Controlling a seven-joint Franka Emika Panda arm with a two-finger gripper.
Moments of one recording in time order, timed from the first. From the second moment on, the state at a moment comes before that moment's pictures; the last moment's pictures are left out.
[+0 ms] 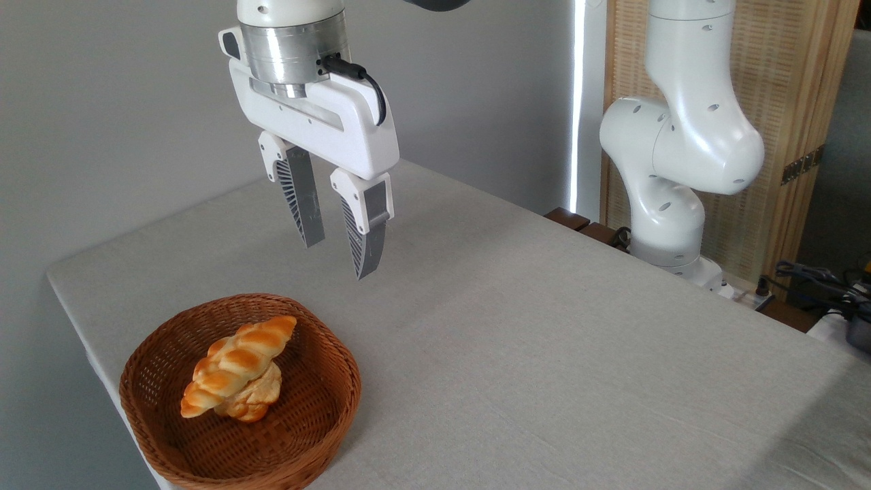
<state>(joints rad) -0.04 0.00 0.01 -1.64 -0.09 1.66 0.66</state>
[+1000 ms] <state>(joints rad) -0.04 0.00 0.01 -1.64 -0.09 1.66 0.66</state>
